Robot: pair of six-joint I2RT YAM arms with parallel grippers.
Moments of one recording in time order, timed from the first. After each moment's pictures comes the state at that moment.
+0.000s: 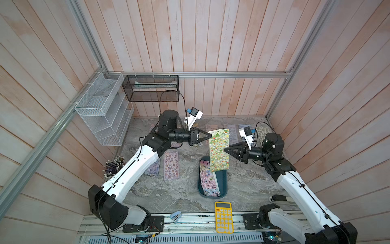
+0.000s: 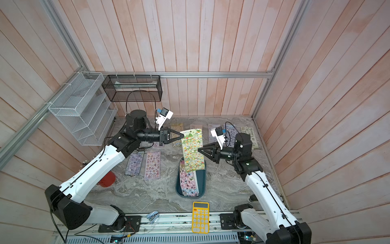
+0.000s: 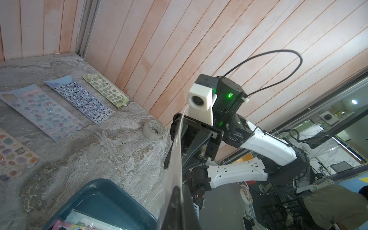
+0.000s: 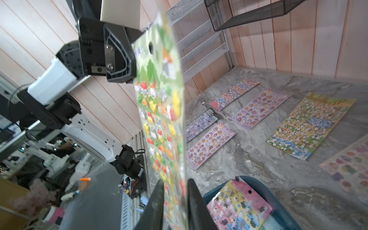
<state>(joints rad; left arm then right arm) -0.54 1.42 1.43 -0.29 0.93 -0.42 0.25 1.00 0.82 -0.06 -1.11 0.31</state>
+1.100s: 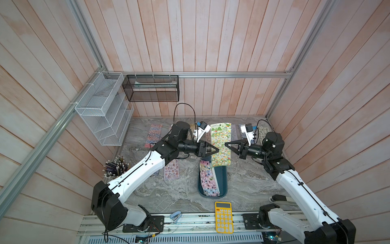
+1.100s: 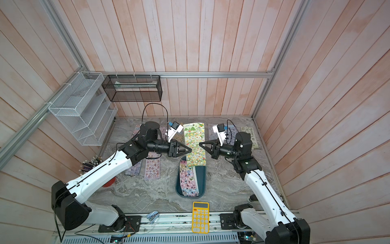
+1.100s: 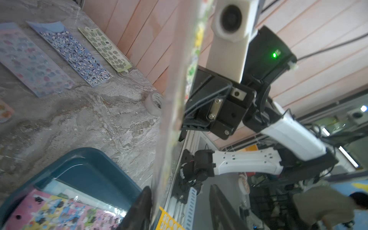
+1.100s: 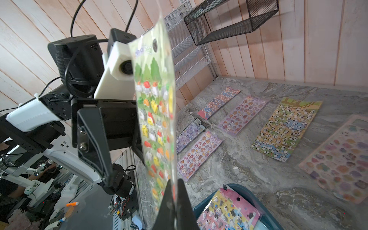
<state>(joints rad) -0.68 1.43 1.29 -0.30 0.80 -0.45 0.25 1.02 0.82 0.03 -0.98 0.40</state>
